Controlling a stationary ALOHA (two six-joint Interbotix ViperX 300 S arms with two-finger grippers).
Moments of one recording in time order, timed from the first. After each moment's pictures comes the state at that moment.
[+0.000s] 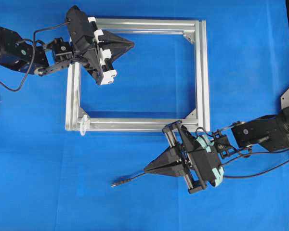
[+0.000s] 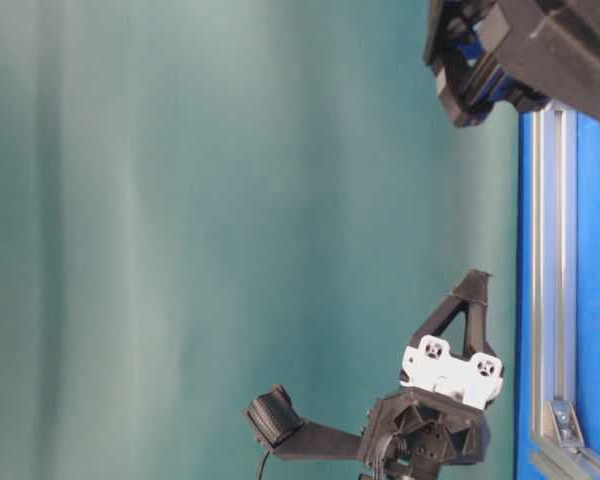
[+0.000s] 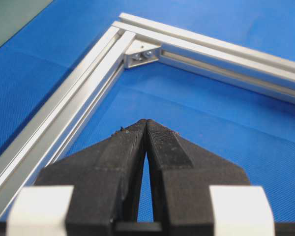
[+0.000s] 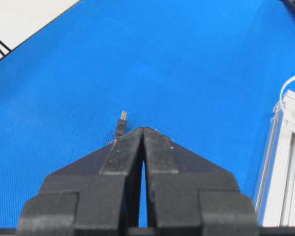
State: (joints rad) left arm 0.28 0.16 0.83 -0.11 -0.78 0.00; right arm 0.28 0.16 0.83 -0.11 -0.78 0.00
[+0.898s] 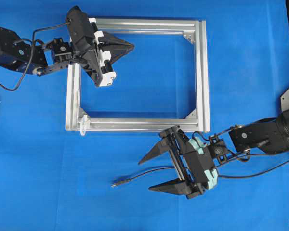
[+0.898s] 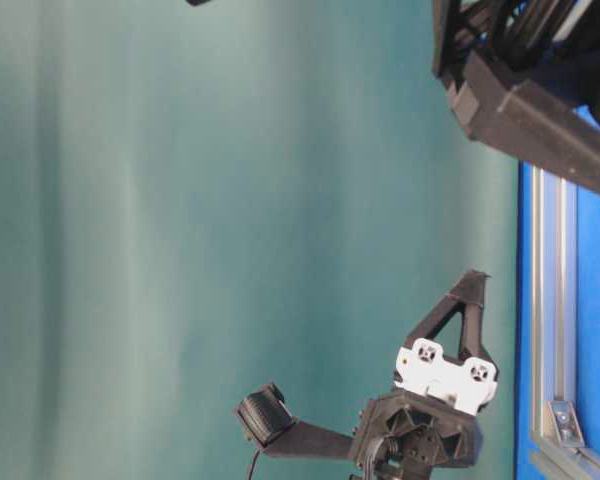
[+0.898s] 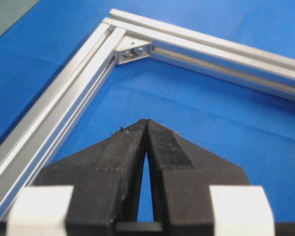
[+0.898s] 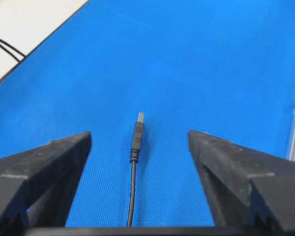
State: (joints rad) left arm 0.27 0.13 0.83 -0.09 -0.73 -0.01; right arm 0.30 0.15 0.79 -0.11 -0.68 0.09
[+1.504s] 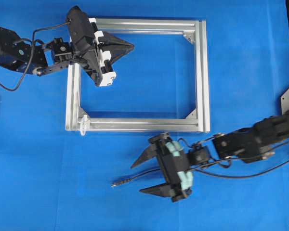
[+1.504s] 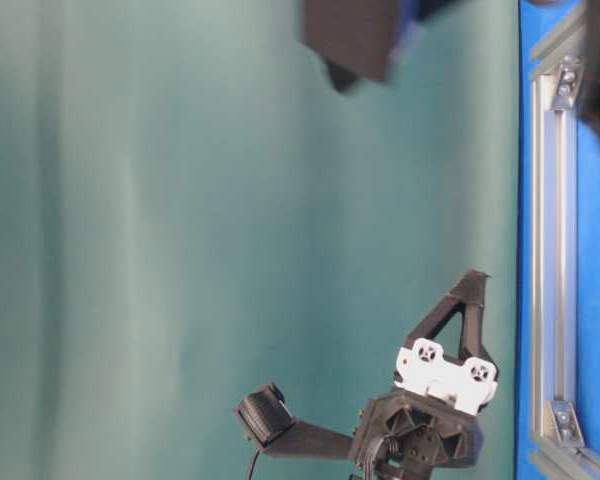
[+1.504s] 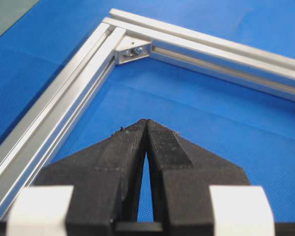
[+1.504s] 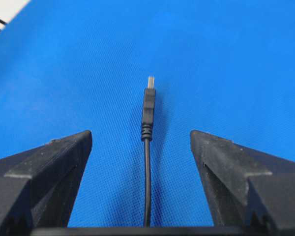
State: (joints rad) left arm 0.27 0.13 0.83 -0.09 -0.73 -0.01; right arm 0.31 0.37 0.68 -0.07 -0.69 0.18
